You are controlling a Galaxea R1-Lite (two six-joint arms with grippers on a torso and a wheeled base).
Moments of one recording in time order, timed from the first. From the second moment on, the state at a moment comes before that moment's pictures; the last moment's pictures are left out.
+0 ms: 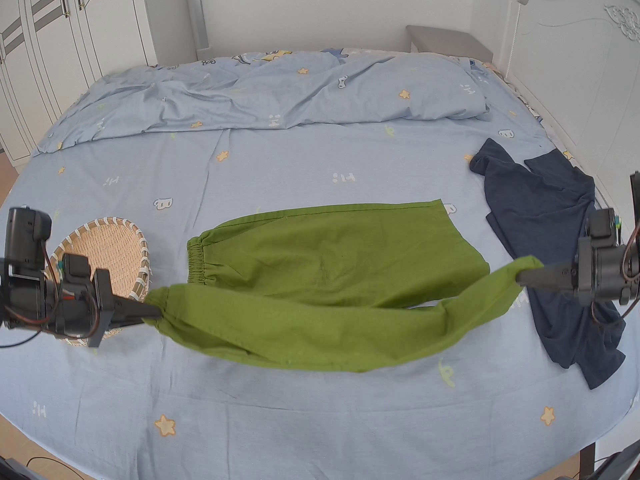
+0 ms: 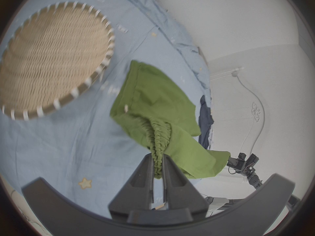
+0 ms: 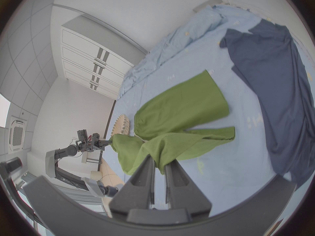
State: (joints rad) left arm 0.03 1.44 -0.74 0.04 -0.66 -0.55; right arm 0.19 1.34 -0.85 0.12 0.59 0.39
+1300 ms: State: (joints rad) left arm 0.08 1.90 -1.45 0.27 -0.66 -0.55; right arm 0.06 1.87 -1.55 0.14 0.59 0.39
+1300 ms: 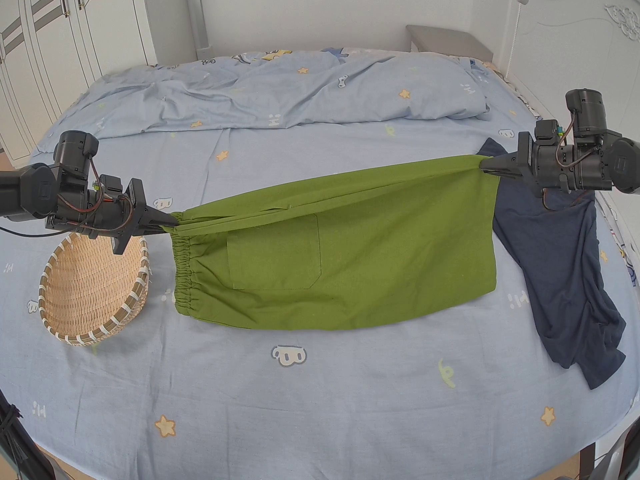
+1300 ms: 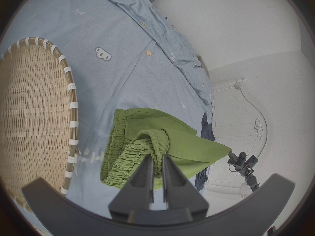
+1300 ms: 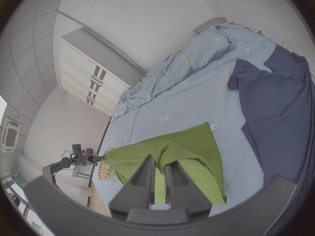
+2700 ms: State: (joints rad) left arm 0.08 2.06 -1.57 0.26 -0.64 -0.55; right arm 0.07 2.16 -1.69 -0.04 0.59 0.36
